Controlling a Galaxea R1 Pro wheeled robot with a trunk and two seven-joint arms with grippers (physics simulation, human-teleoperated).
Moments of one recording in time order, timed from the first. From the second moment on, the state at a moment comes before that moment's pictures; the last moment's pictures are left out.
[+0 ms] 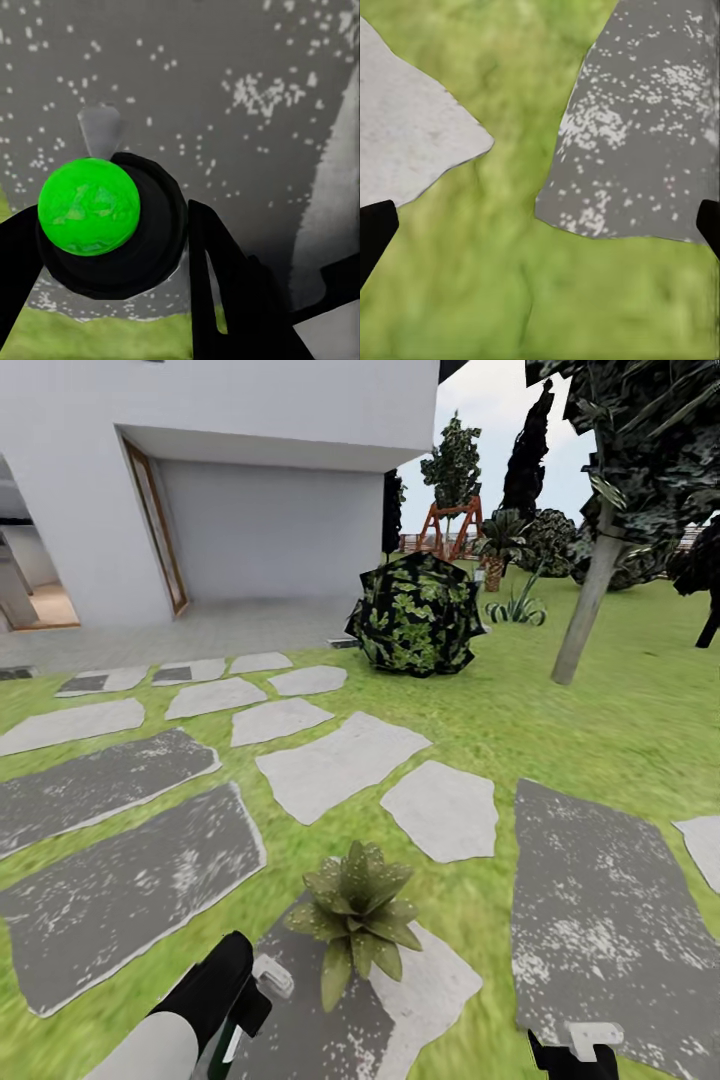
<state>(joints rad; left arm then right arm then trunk) -0.59 -0.07 0.02 -0.53 -0.81 0.81 -0.55 -0.34 -0.12 -0.64 -0.30 0.55 -0.39 0.17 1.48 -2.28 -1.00</state>
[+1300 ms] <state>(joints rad) -0.59 -0.06 0.03 -0.54 -0.81 0.82 -0.49 -0.34 -0.12 -0.64 -0.30 0.55 -0.39 0.17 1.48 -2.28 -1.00</state>
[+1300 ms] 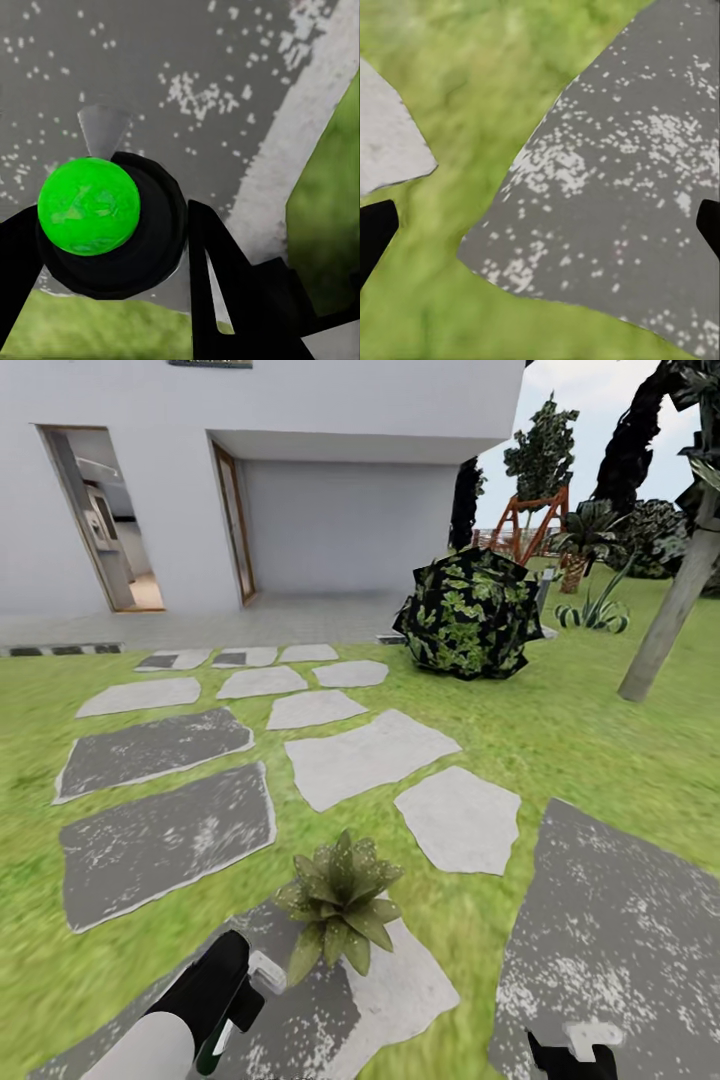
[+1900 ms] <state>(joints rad) -0.59 -0.07 0.06 -0.53 -0.80 0.82 -0.46 -0.34 -0.12 -0.64 -0.30 0.55 -0.39 0.17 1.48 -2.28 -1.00</state>
